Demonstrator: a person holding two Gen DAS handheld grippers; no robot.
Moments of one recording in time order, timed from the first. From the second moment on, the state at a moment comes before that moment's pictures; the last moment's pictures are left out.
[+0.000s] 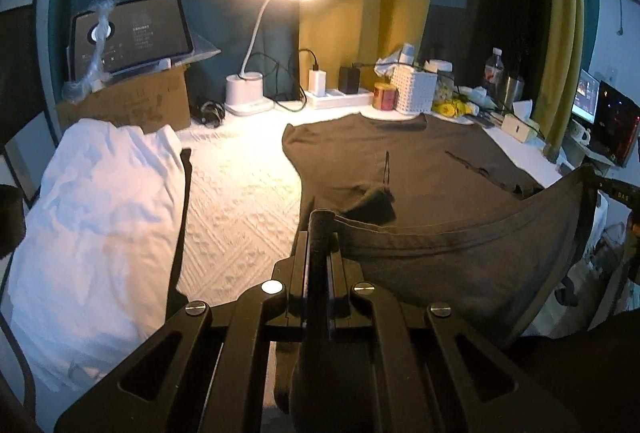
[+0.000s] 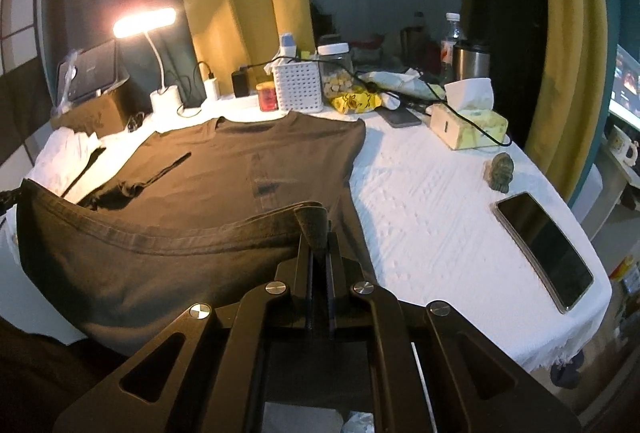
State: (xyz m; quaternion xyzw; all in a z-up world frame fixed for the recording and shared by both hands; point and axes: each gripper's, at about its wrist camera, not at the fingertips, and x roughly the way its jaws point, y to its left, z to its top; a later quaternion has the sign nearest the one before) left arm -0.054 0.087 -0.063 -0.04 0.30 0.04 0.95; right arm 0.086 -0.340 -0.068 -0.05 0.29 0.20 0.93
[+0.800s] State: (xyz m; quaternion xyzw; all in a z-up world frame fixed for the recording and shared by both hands) left arm 0.003 0.098 -0.025 -0.01 0.26 0.04 0.97; right arm 0.129 -0.343 -0.037 -0.02 0.26 0.18 0.95
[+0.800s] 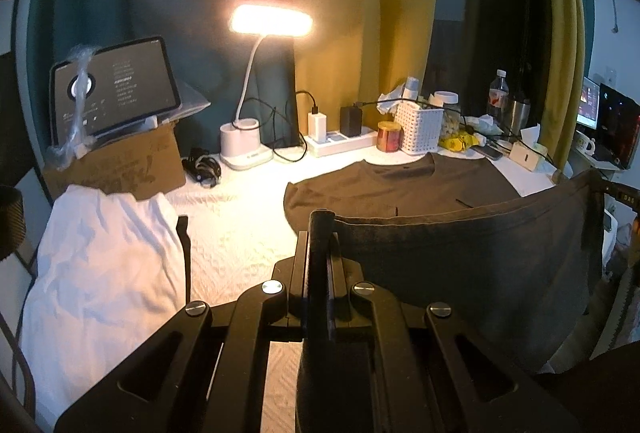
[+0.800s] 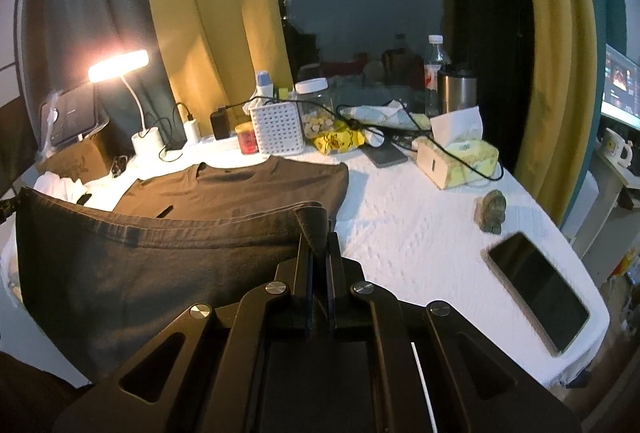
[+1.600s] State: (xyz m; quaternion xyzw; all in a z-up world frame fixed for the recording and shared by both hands) left arm 0.063 0.111 0.000 0.00 0.22 0.03 0.97; right arm 0.187 -0.325 -0.008 -0.03 0.23 0.16 0.96
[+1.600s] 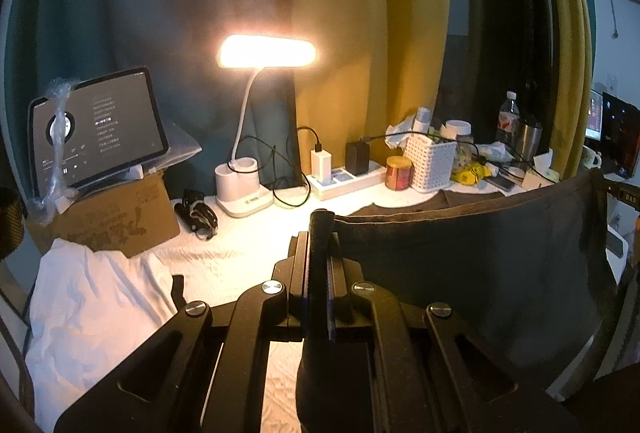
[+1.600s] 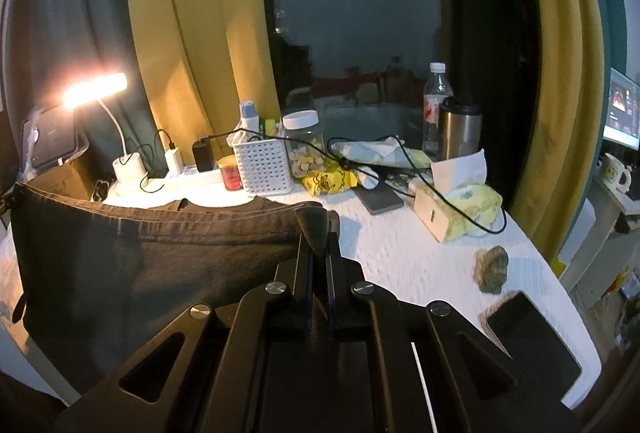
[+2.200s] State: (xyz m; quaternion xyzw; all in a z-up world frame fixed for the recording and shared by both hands) left arm 0.112 0.125 0.008 0.03 0.22 0.05 0.97; right arm 0.253 -0.300 0.008 -0.05 0.21 0.17 0.96
